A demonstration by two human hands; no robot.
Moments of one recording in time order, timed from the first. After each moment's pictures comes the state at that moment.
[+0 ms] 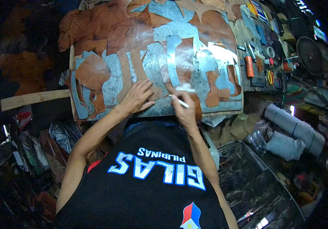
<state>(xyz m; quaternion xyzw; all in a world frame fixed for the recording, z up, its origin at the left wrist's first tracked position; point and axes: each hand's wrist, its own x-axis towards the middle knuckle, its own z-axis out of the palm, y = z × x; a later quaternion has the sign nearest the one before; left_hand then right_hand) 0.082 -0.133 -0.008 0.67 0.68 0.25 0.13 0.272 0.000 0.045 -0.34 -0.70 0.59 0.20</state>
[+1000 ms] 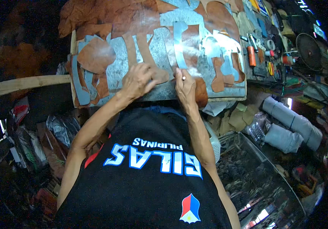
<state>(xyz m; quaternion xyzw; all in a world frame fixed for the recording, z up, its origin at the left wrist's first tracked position) 0.081 -0.144 0.019 0.62 0.72 0.31 0.07 0.249 -0.006 0.015 -0.39 -0.78 0.45 0.18</state>
